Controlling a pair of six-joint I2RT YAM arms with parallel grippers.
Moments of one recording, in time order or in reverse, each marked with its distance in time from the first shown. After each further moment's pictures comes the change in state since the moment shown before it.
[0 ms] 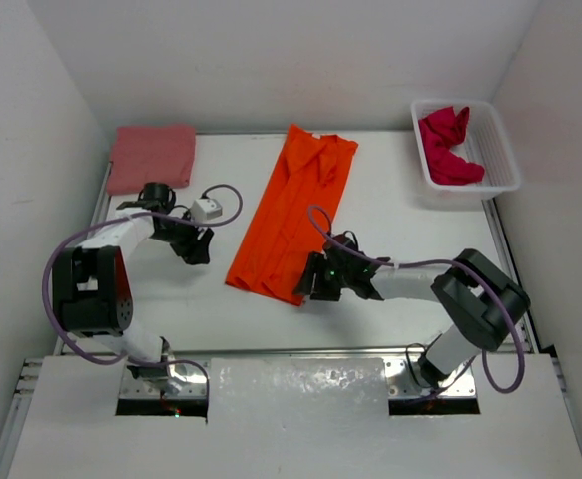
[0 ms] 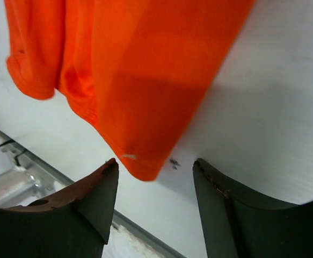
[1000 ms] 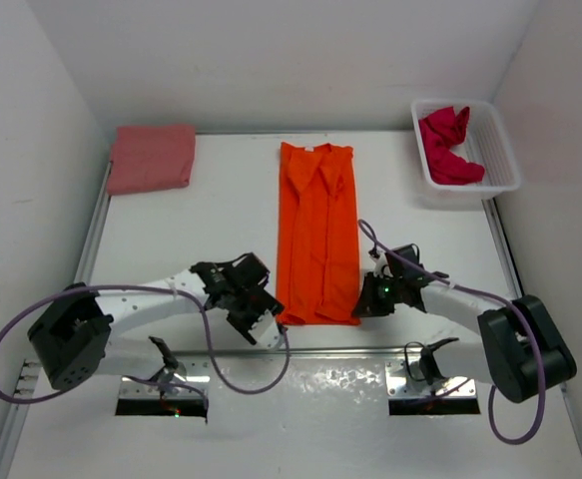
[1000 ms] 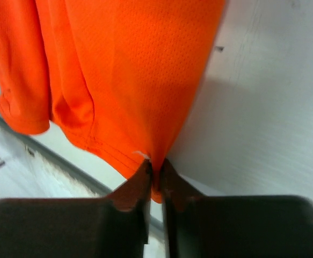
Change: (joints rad) left arm -0.919 -0.271 -0.266 0.060 -0.203 0.544; right arm -0.394 -0.311 -0.265 -0.258 -0.254 -0.447
